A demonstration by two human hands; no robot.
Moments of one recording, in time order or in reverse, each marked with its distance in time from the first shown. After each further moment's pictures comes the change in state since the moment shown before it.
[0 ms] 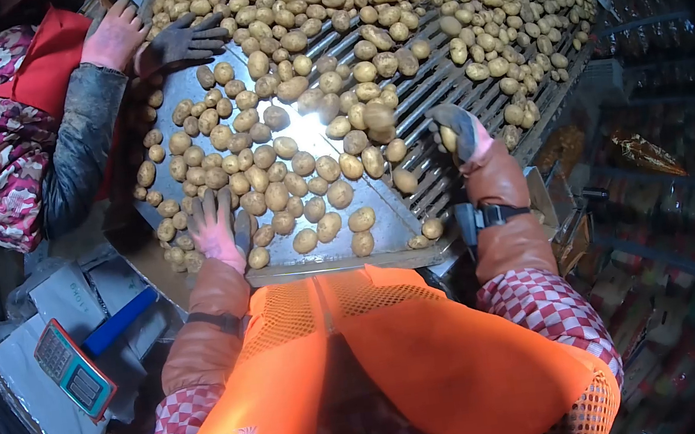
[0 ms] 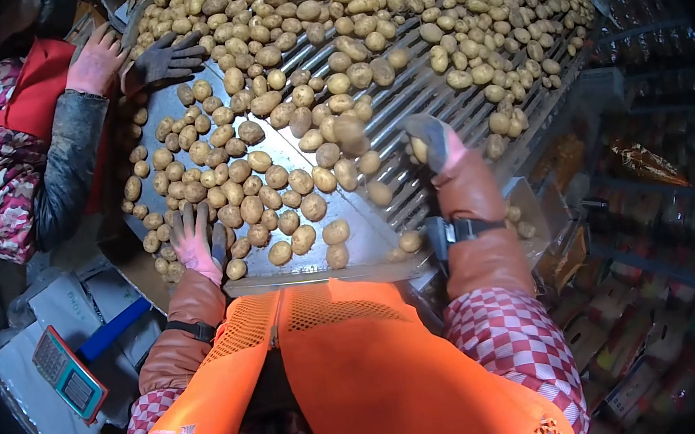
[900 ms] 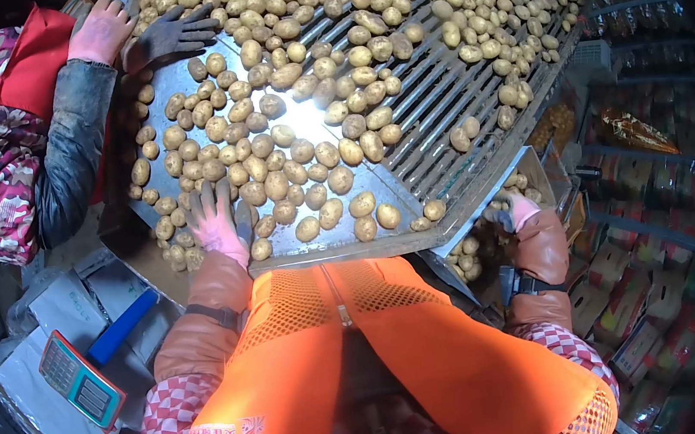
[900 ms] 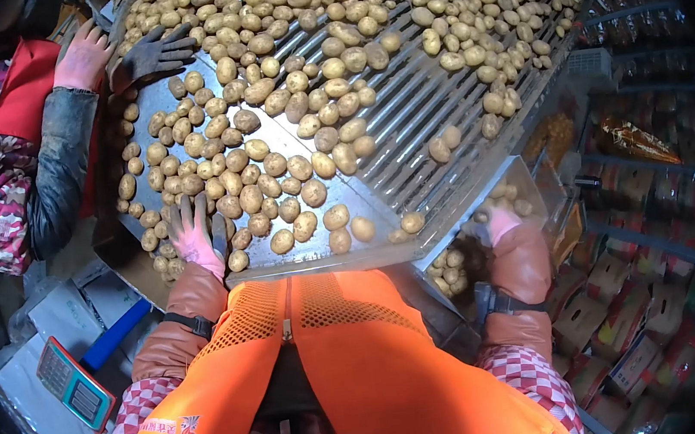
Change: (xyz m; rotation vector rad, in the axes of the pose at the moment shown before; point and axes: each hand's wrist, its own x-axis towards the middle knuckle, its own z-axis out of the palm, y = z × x) left_hand 0.003 0.000 0.002 -0.057 0.064 0.014; right_hand -0.140 0.035 -0.059 -0.276 0.138 0.284
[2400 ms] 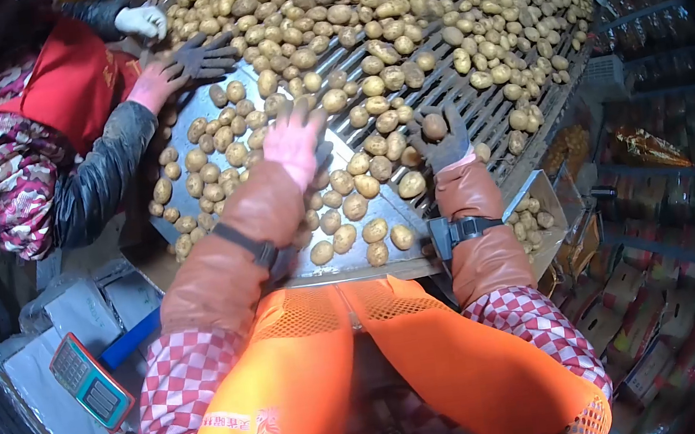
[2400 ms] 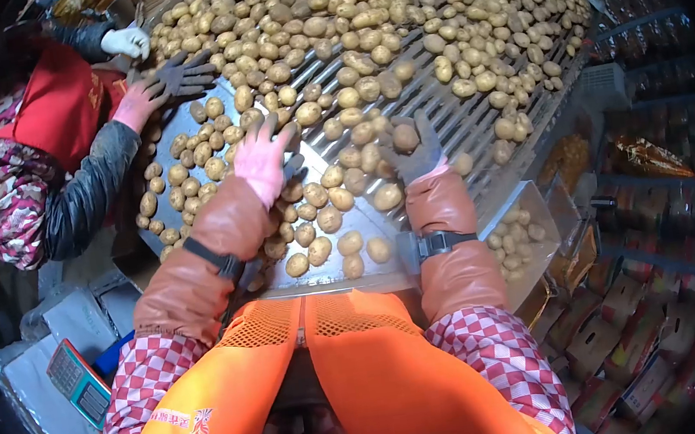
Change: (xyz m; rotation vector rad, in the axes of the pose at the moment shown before) left_hand 0.164 0.123 -0.025 -0.211 -0.051 0.397; right_hand 0.100 -0.086 0.132 0.687 -0.090 -0.673
